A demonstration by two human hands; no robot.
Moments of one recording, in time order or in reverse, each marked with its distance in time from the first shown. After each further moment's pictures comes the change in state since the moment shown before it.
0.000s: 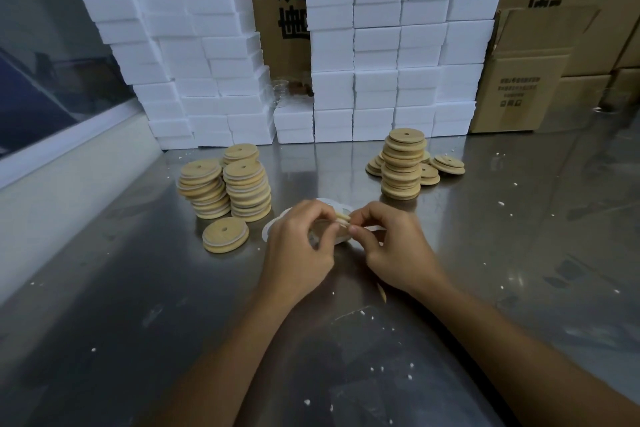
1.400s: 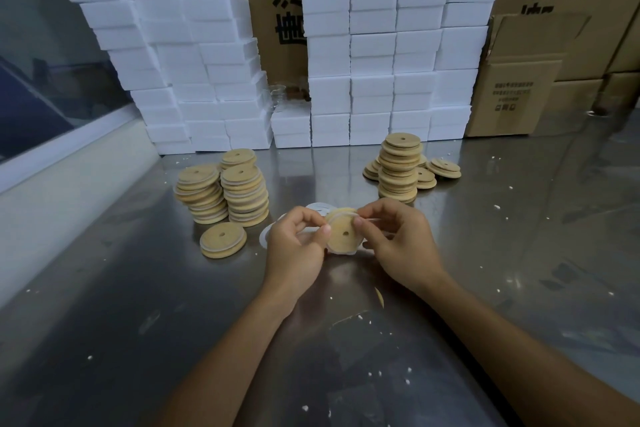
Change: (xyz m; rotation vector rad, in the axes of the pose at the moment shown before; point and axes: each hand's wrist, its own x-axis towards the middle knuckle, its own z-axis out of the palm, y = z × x) left_hand -0.001 -0.004 0.013 -0.471 0.019 -0.575; right_hand 0.003 0.008 -0.002 0.221 0.123 0.059
